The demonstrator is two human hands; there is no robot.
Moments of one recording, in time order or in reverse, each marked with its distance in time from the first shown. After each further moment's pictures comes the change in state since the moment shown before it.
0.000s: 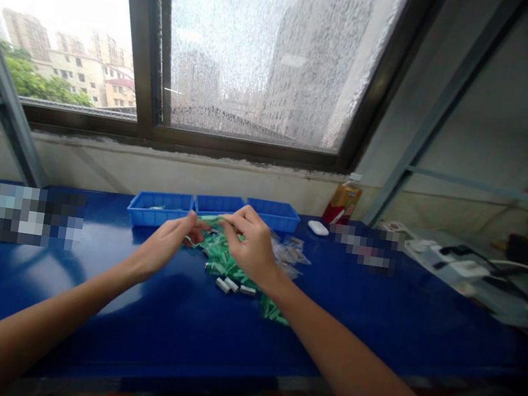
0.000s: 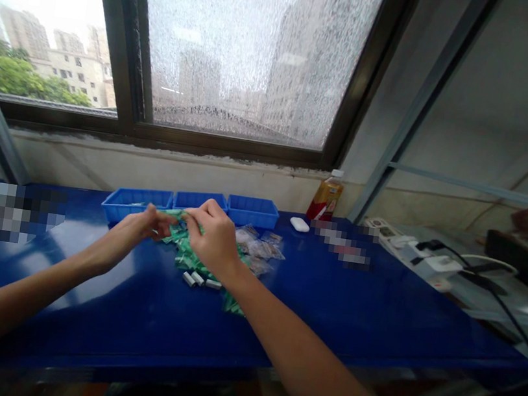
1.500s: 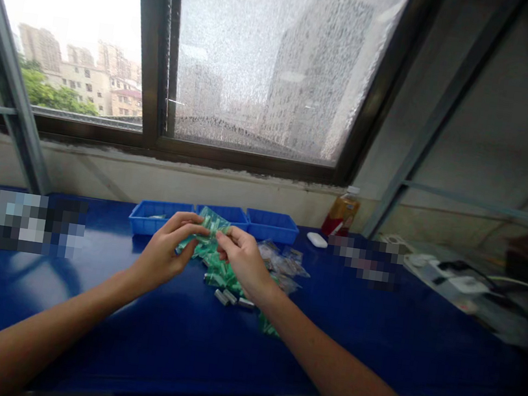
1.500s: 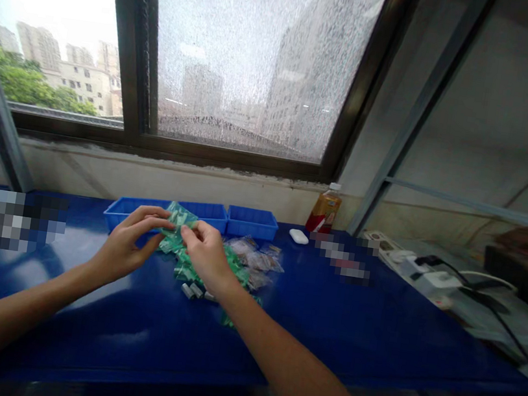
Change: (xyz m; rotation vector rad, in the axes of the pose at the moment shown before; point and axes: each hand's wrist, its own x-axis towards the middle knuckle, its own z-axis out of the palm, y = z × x) left_hand -0.001 -0.011 -0.001 0.417 0.224 0.511; right_hand 0.001 -0.012 0.012 0.602 -0.127 0.500
